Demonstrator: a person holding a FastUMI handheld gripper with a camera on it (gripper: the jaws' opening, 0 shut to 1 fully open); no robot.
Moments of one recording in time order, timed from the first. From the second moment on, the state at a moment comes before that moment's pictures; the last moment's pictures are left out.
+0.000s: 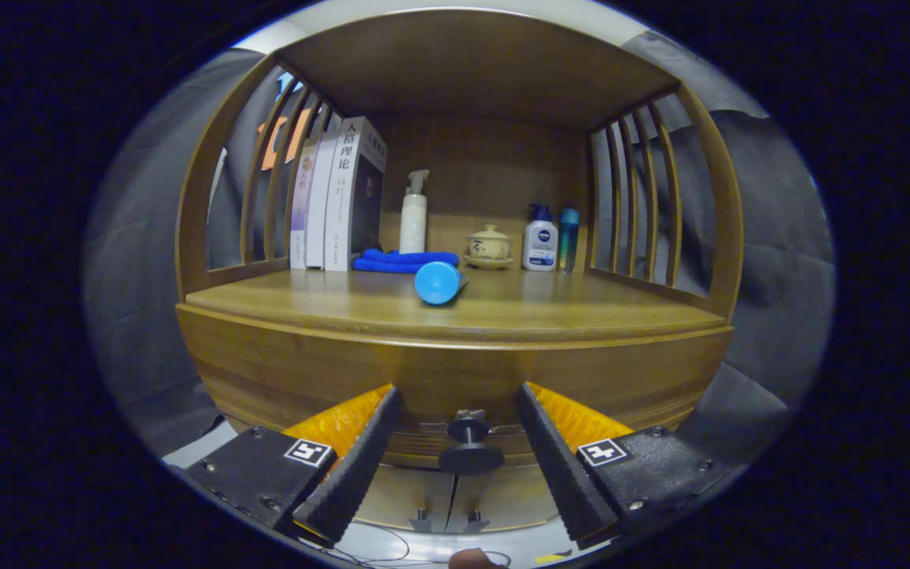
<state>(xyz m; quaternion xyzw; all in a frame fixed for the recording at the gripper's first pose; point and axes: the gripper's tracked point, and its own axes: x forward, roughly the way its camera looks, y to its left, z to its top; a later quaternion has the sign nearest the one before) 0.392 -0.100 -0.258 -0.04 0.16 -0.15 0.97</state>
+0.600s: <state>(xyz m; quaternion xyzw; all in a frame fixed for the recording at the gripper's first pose) 0.332 -0.090 -0.211 -0.02 0.16 -0.10 0.98</state>
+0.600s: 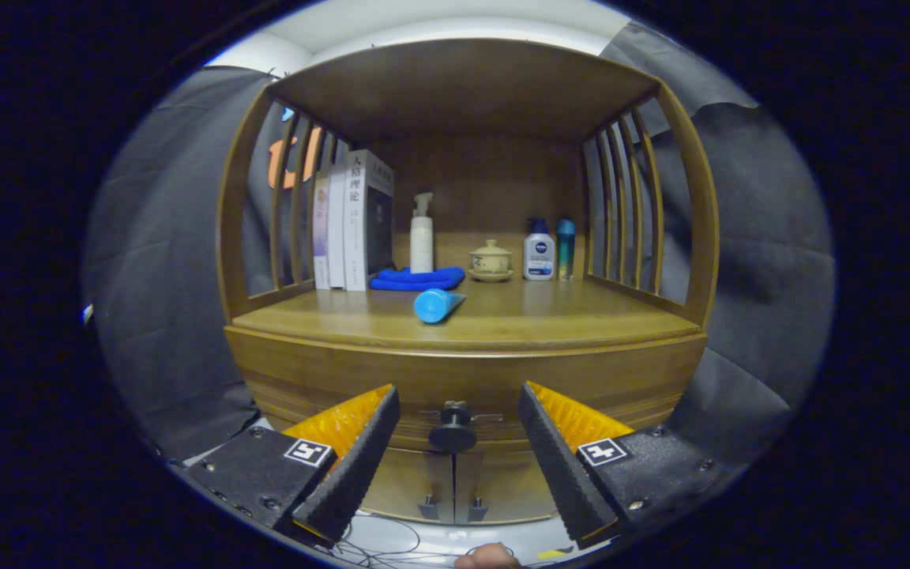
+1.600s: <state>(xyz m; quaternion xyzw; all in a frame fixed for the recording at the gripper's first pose) 0.162 -0.001 -0.030 -0.01 0.03 0.02 1.00</state>
